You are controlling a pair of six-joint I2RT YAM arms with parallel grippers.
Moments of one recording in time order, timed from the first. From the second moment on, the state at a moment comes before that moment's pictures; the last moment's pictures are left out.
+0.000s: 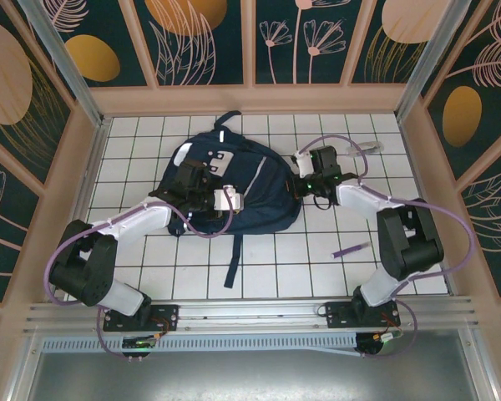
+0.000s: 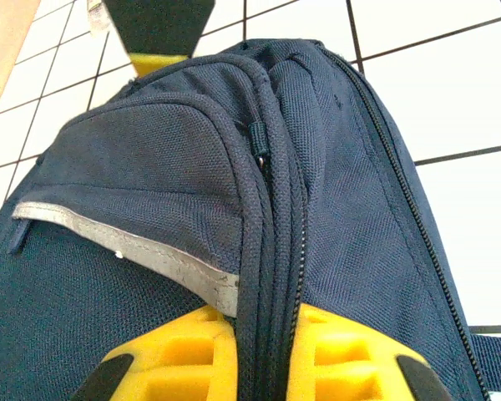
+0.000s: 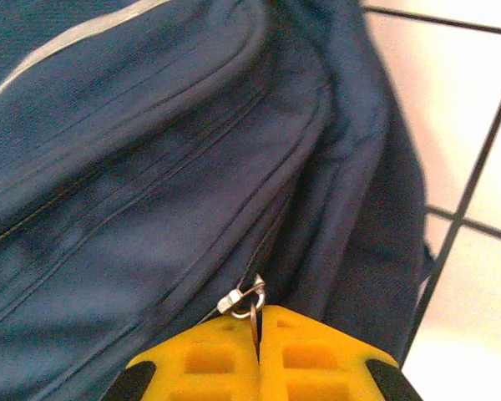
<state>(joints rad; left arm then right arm) -0.49 1.50 0.86 -0.12 0.62 0.98 0.35 1.64 0.96 -0.15 -0.29 0.06</state>
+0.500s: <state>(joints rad) -0.26 1.44 0.85 -0.20 0.67 0.91 0.40 1.47 0.75 0.04 -0.22 0.05</state>
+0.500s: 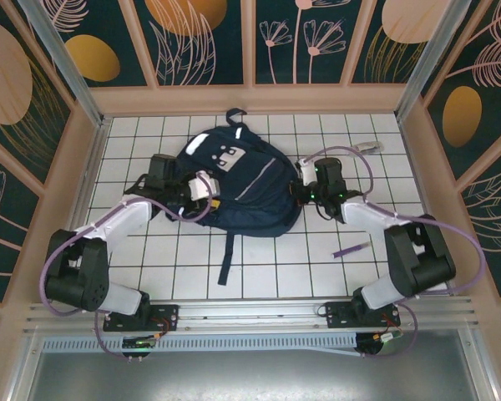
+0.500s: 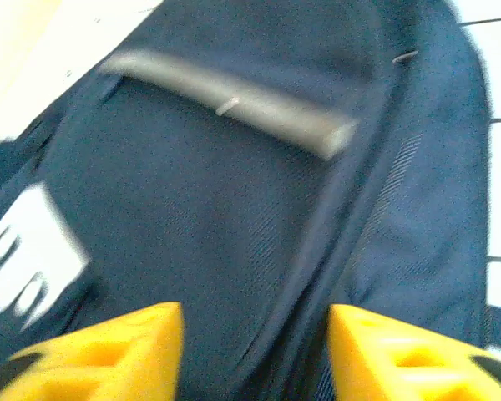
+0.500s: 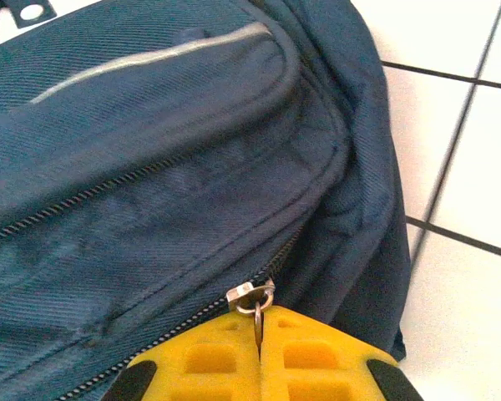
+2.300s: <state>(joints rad) -0.33 1.38 0.93 -0.41 0.47 0.98 0.49 1.58 0.86 0.06 -0.41 -0.16</state>
